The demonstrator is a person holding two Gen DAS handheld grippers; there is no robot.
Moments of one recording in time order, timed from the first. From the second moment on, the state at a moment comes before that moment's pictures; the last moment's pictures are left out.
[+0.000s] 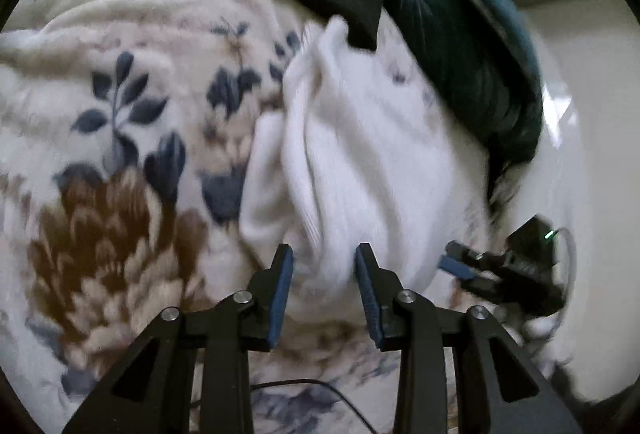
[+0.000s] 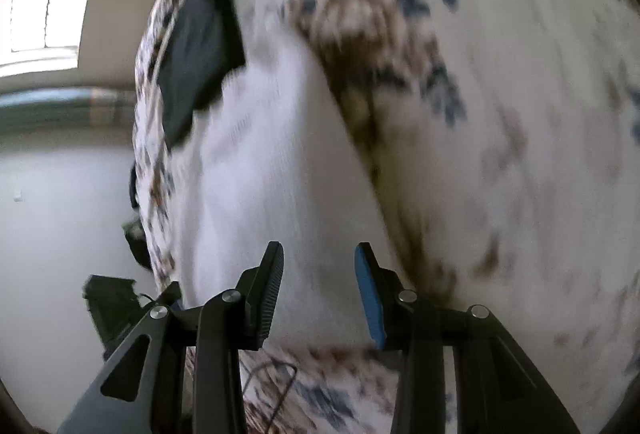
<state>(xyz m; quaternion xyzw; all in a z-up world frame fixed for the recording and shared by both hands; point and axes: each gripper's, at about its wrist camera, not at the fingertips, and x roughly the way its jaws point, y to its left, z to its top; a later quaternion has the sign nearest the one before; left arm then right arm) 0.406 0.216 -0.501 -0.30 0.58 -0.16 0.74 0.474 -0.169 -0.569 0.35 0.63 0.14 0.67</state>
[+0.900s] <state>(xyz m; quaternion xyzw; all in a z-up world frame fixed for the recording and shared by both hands) 0.416 0.262 -0.475 -0.26 0.57 -0.12 0.77 0.466 -0.175 -0.541 0.29 0.62 0.11 0.72</state>
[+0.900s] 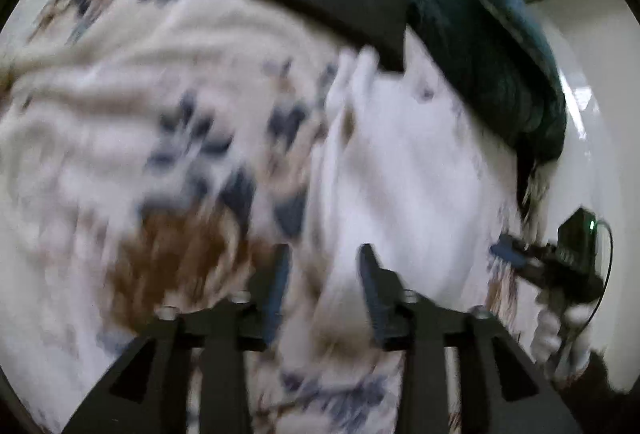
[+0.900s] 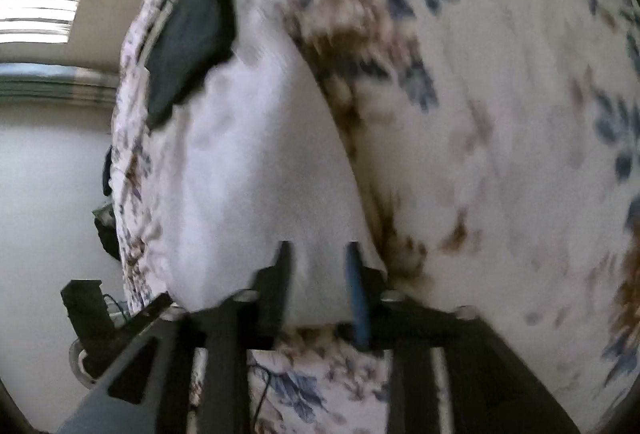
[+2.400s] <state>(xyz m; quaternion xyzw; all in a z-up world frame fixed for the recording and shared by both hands) 0.590 0.236 -0.531 -0.24 0.58 -0.15 0.76 0.691 -0.104 -0.587 0.14 0.64 0.08 0.75</state>
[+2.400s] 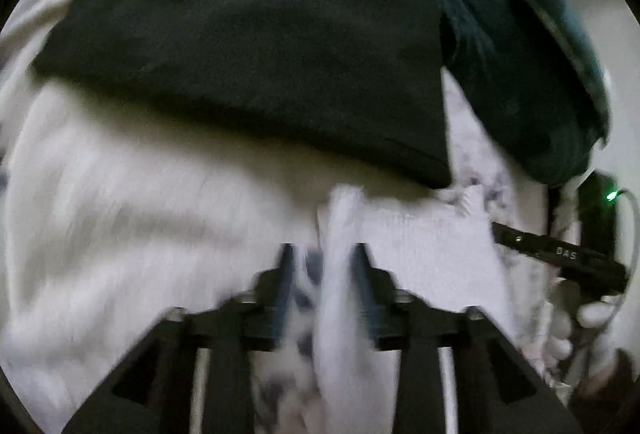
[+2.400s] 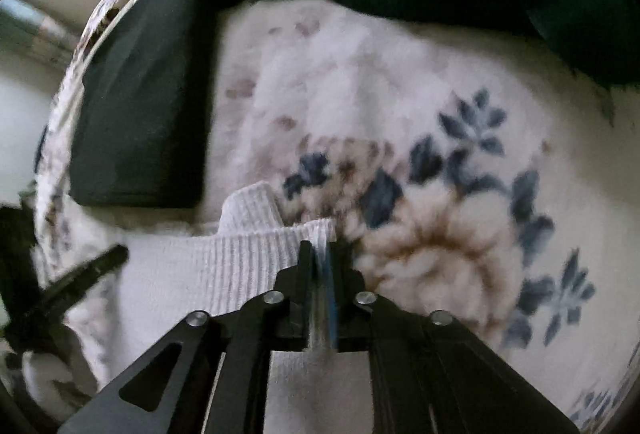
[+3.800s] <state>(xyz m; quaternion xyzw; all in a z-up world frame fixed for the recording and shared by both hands) 0.462 0.225 -0.539 -0.42 0.51 -0.25 0.71 0.495 -0.156 -0.679 0.48 0.60 0.25 0.60</state>
